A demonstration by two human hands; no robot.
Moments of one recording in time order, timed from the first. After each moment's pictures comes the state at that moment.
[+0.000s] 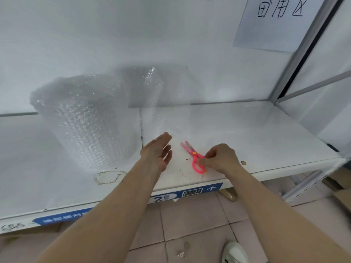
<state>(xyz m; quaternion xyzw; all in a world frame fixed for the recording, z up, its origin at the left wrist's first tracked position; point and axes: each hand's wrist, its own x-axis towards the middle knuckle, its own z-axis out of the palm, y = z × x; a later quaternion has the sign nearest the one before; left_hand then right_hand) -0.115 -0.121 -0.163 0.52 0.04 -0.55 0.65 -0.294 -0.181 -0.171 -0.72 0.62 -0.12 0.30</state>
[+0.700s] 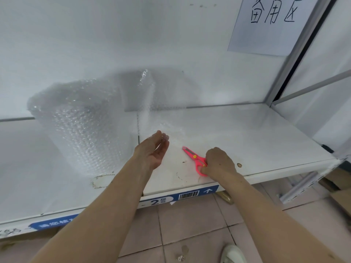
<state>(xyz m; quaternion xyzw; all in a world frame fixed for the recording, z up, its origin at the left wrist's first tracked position) -0.102 -0.127 -0.154 0.42 0.04 -0.58 0.69 -0.287 -0.175 -0.167 -0.80 0.59 0.02 0.11</state>
